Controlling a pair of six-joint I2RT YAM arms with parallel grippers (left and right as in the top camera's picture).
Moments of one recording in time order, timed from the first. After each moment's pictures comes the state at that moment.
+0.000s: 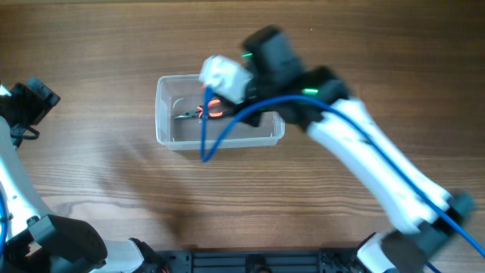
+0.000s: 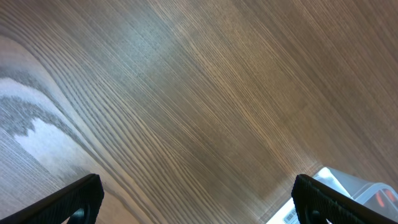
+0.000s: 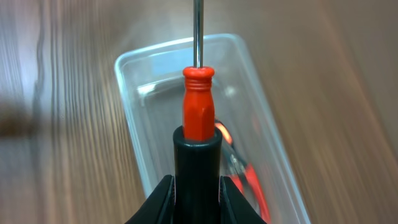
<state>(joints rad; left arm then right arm) 0.60 1.61 1.61 -1.19 0.04 -0.30 0.71 1.75 1.70 -0.89 -0.25 -0.64</state>
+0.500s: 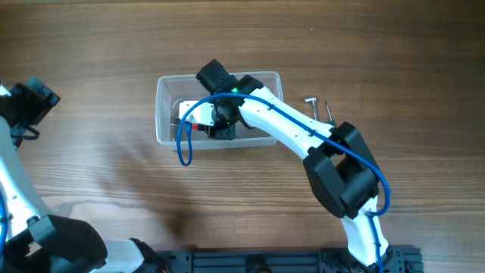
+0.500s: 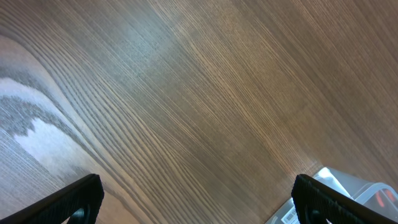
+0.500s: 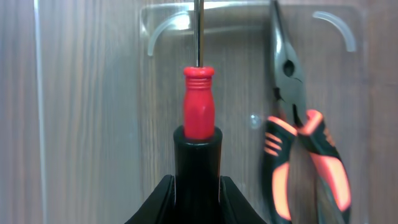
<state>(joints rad) 0.60 1.61 1.61 -1.19 0.04 -0.30 0.74 2.17 1.69 -0.78 -0.28 -0.83</state>
